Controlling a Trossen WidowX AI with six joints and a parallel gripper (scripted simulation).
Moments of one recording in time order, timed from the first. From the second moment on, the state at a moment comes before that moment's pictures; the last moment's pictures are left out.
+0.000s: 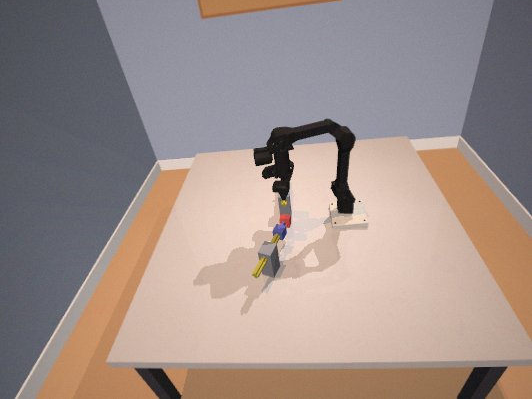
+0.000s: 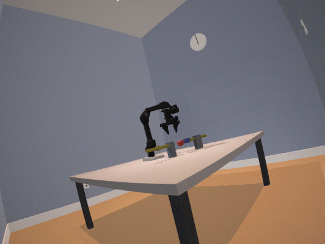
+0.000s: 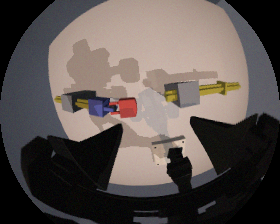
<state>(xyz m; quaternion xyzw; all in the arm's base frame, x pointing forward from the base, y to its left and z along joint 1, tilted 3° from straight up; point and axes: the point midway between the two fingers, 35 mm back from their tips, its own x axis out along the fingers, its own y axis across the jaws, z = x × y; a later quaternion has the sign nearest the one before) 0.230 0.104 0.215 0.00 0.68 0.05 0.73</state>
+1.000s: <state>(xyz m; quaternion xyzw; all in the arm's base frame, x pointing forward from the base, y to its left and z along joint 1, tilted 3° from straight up) 0.229 0.085 0.198 0.18 0.67 -0.12 0.71</state>
